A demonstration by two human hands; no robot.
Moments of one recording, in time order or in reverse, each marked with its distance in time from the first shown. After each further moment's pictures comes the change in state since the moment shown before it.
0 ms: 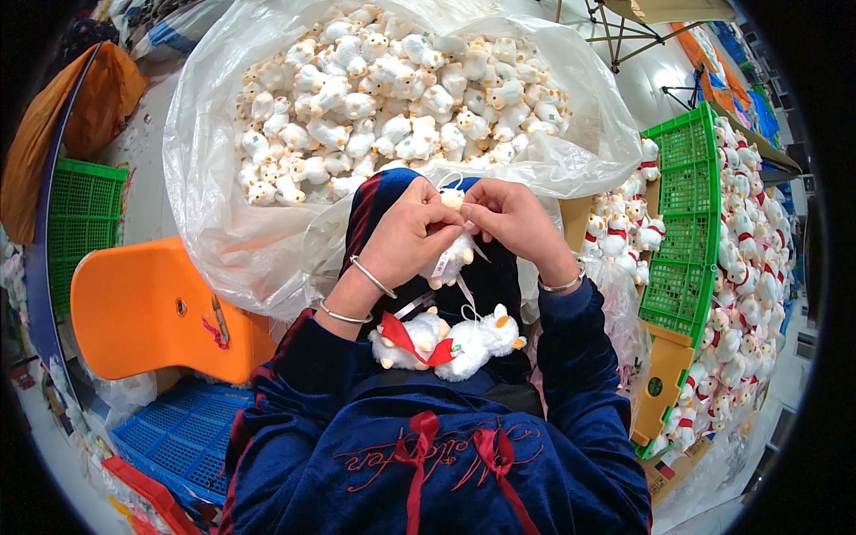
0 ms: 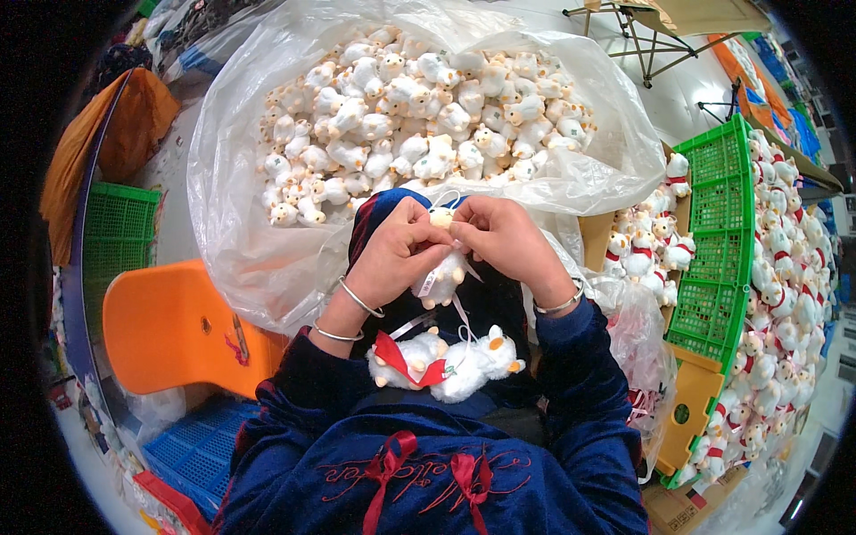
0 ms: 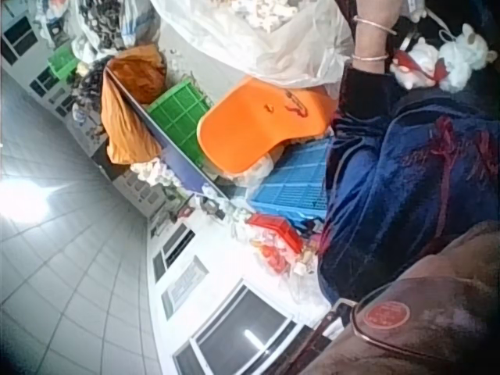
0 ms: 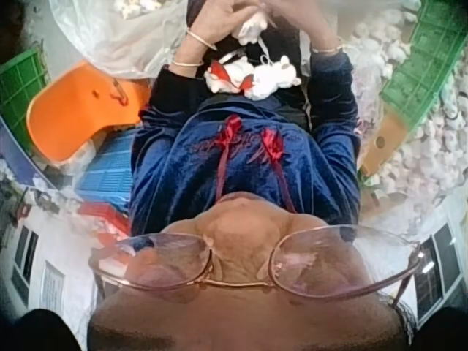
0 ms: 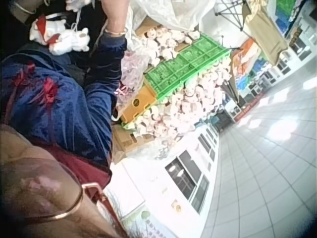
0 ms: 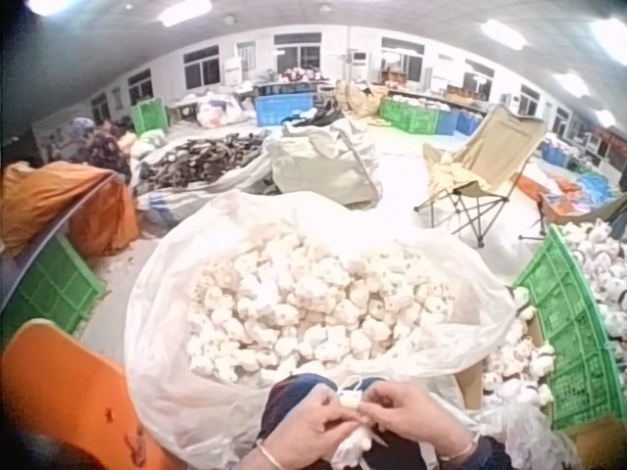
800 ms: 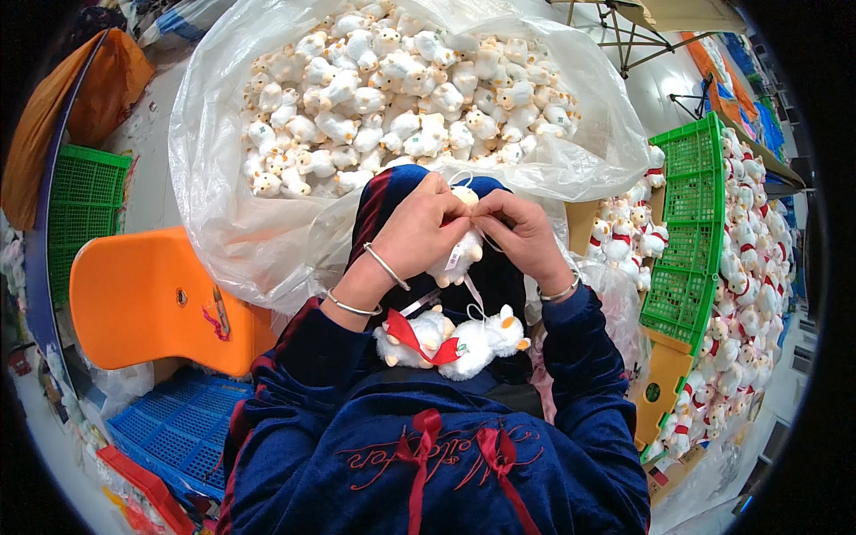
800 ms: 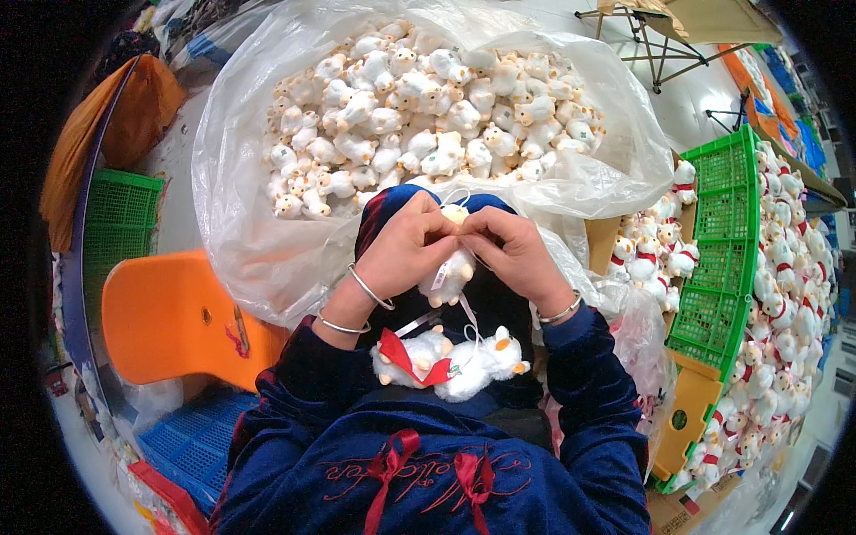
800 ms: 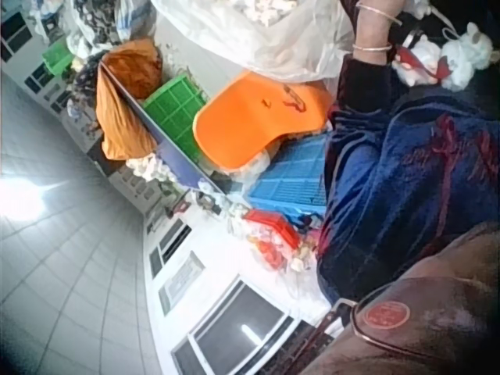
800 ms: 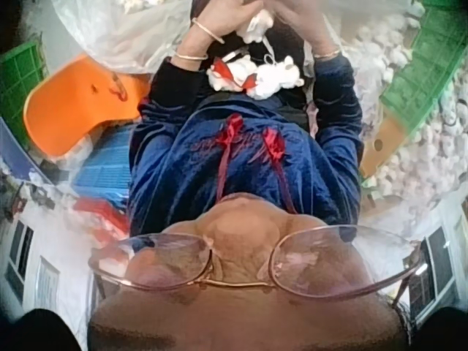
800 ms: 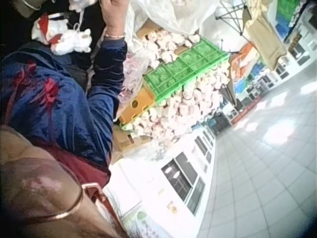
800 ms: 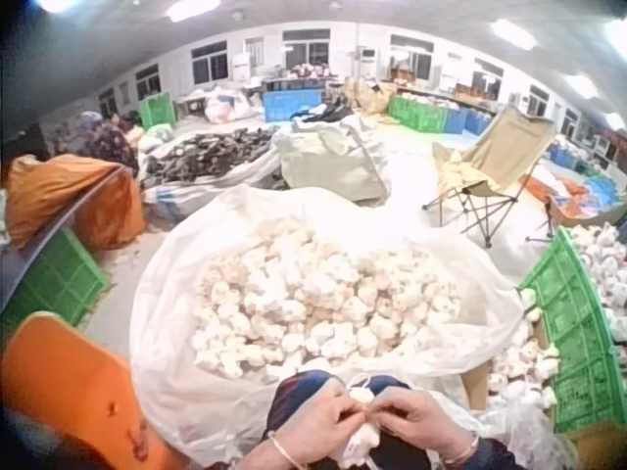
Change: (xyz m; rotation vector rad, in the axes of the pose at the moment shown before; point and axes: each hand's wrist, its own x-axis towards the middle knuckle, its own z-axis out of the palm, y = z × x) left_hand 0.008 0.000 0.001 0.006 0.022 -0.039; right_hand -0.008 0.033 0.007 -0.042 0.057 -0.365
